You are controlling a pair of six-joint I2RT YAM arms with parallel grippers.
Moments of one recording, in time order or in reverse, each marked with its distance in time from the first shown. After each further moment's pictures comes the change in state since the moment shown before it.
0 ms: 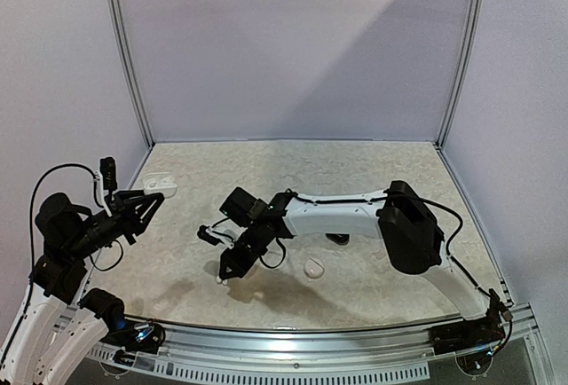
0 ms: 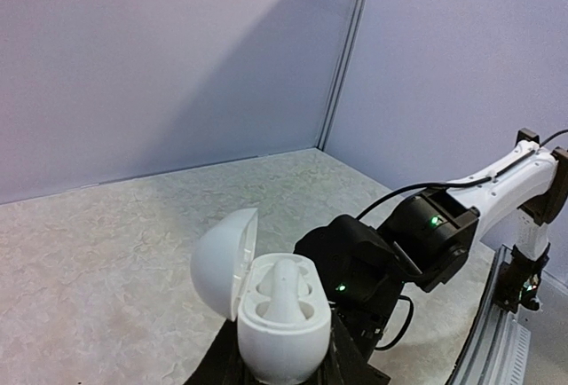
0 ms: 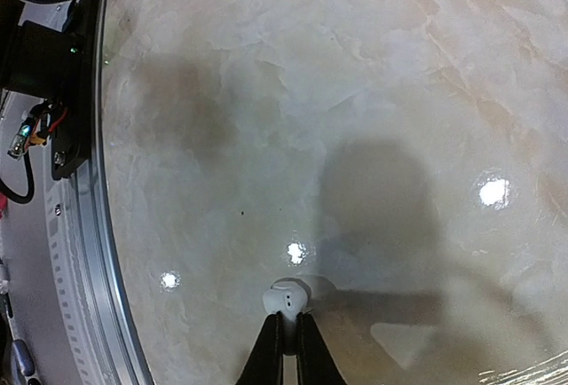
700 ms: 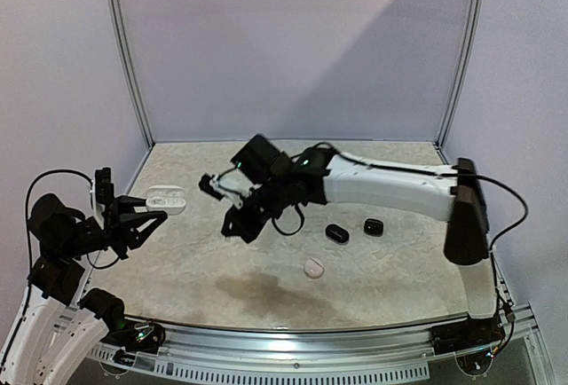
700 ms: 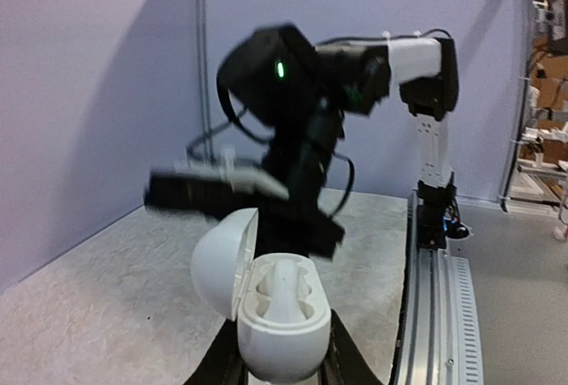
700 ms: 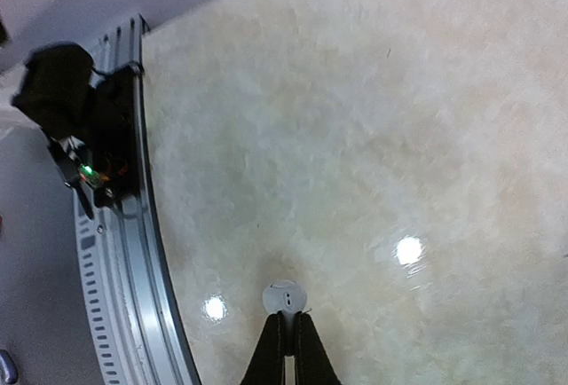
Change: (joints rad) left arm 0.000 -0.017 0.010 0.096 0.367 0.101; right arm -0.002 -0.335 -0.082 -0.071 0.233 -0.083
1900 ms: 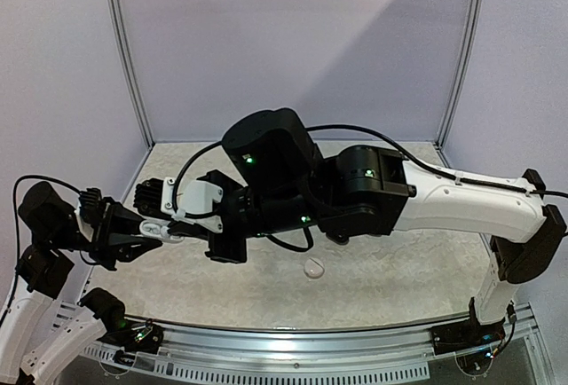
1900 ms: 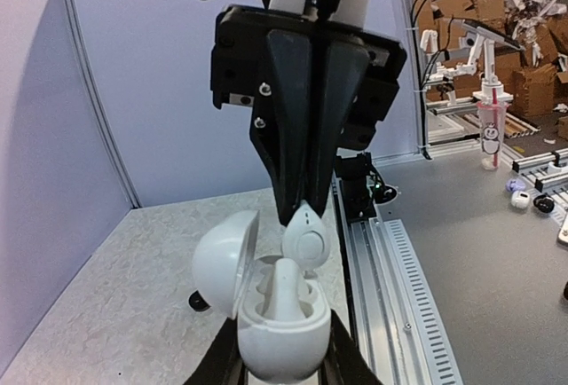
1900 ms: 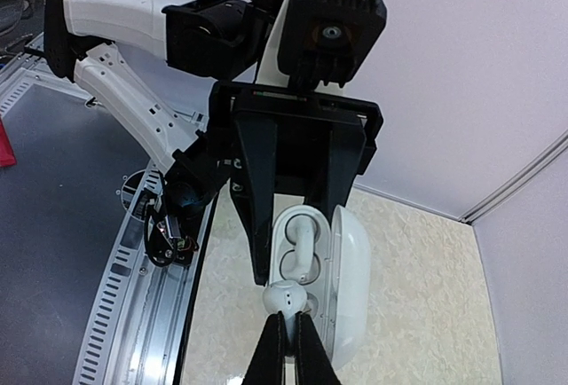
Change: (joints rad) left arm -0.124 0.056 0.135 -0.112 0.246 0.263; right arm 0.309 -0.283 0.003 0.154 0.231 -0.478
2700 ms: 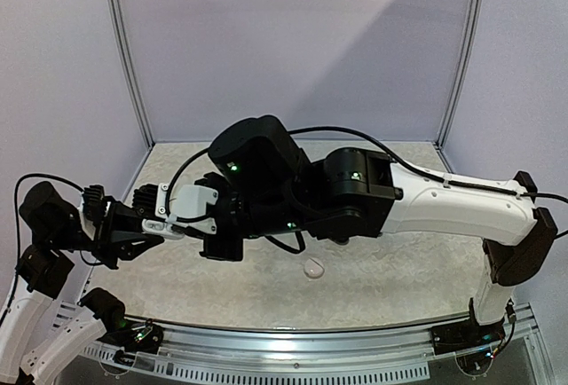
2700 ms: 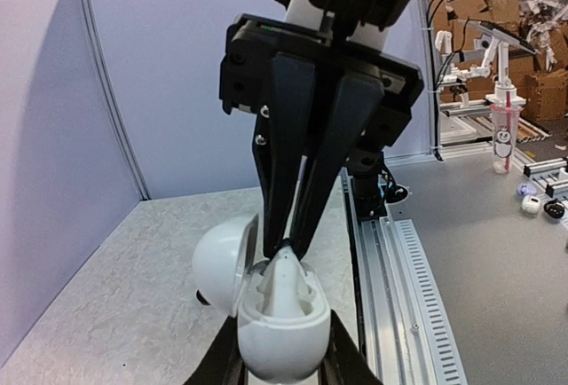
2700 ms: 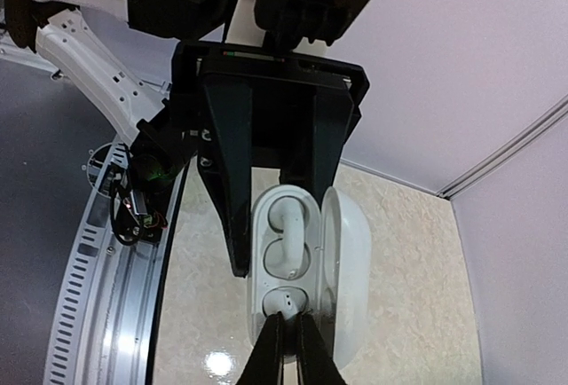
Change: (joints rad) left arm -0.005 0.000 0.000 -0.011 -0.029 -0.006; right arm 0.000 0.048 0.052 -0.056 0.116 -0.029
